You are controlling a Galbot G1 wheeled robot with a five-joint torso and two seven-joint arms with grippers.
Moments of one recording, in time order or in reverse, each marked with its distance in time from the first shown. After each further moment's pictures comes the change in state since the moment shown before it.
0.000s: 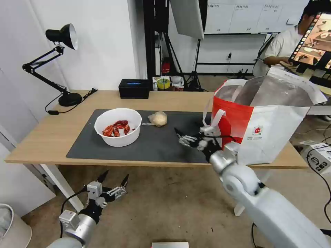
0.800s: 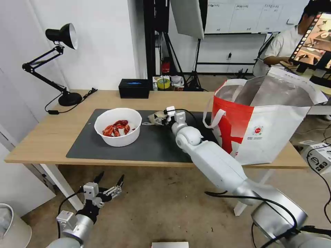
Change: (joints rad) left arm -0.014 -0.010 -0.021 0.031 -0.016 -0.002 0.002; right arm 0.449 0.372 -0.170 -0.660 -0.052 -0.155 0.079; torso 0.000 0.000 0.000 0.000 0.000
